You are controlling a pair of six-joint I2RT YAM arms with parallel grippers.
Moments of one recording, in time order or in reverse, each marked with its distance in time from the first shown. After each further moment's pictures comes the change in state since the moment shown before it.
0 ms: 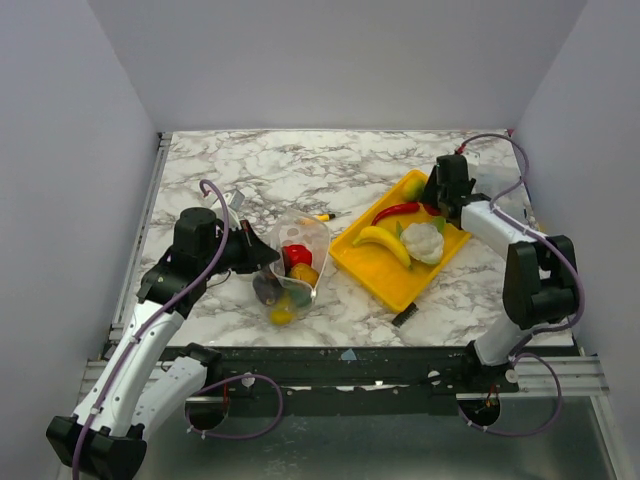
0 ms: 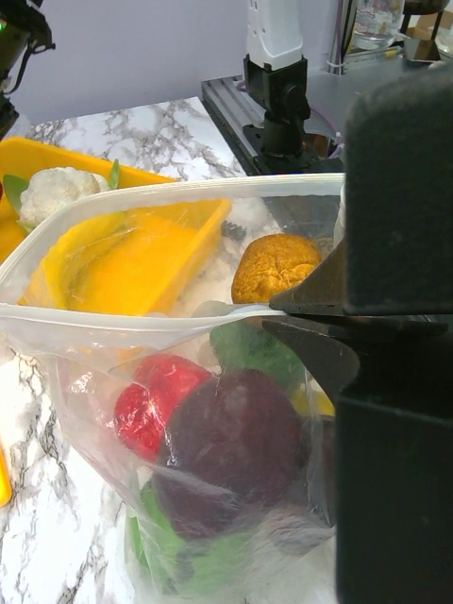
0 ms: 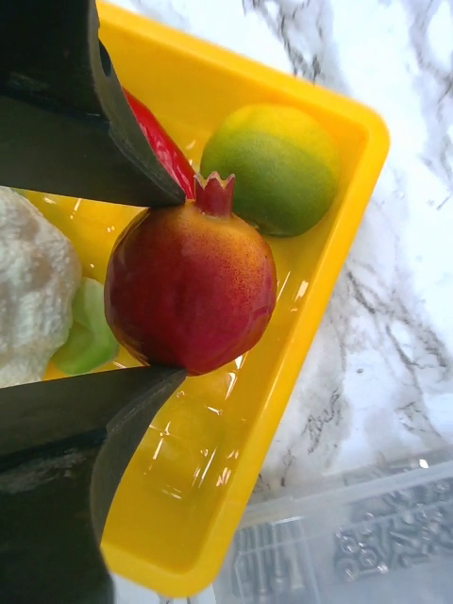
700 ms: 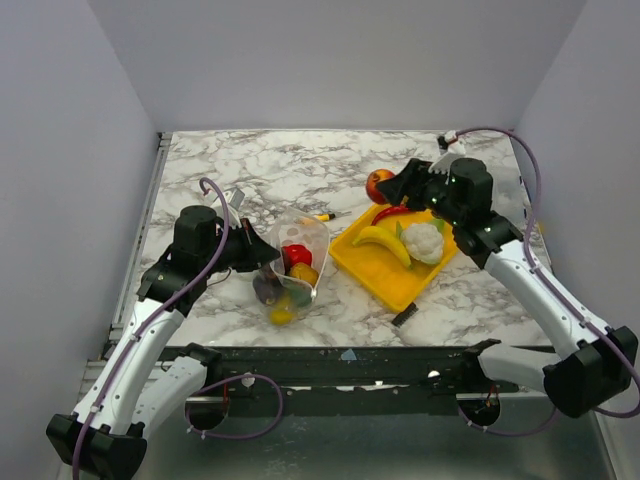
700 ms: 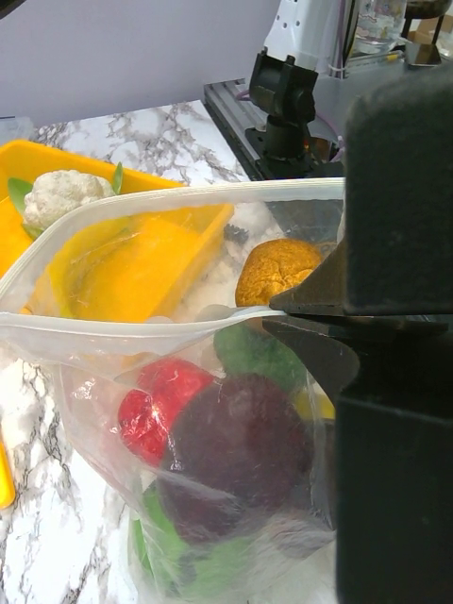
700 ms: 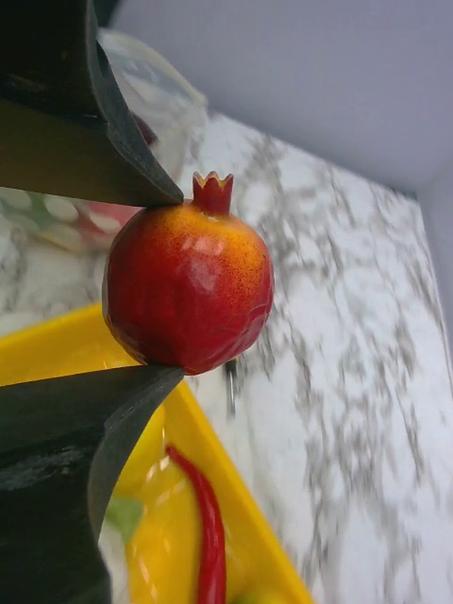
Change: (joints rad) left arm 0.000 0.013 0.013 0.000 0.000 -0.007; right arm 0.187 -0.496 -0.051 0.002 -0.496 0.067
